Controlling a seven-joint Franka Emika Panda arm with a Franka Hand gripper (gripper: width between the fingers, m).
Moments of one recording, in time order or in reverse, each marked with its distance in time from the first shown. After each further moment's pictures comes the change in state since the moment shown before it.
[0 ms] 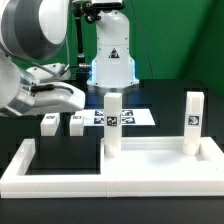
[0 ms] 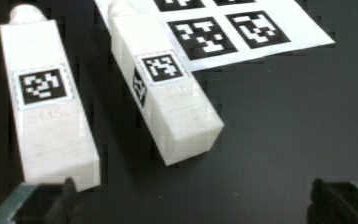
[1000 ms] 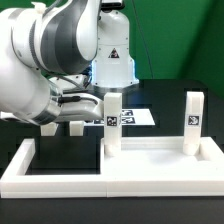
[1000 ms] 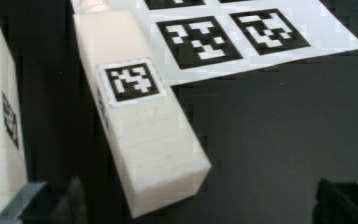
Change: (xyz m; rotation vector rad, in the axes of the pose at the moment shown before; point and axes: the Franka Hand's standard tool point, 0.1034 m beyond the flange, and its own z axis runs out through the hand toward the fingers) arm 0.003 -0.016 0.048 -0.046 -0.013 0.001
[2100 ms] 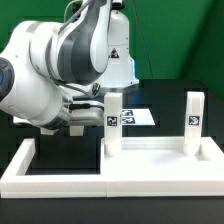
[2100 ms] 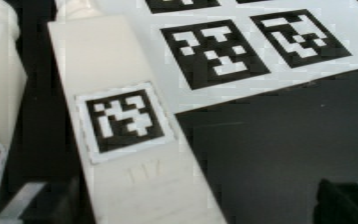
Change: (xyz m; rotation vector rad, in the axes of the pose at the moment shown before) arm -0.002 0.004 0.043 -0.021 -0.005 0.015
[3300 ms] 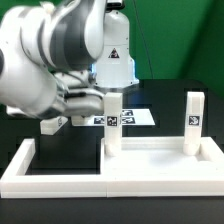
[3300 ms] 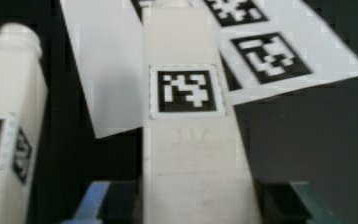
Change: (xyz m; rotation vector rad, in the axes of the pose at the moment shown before) arm -0.023 -0.008 -0.047 0.017 -0.010 -0.019
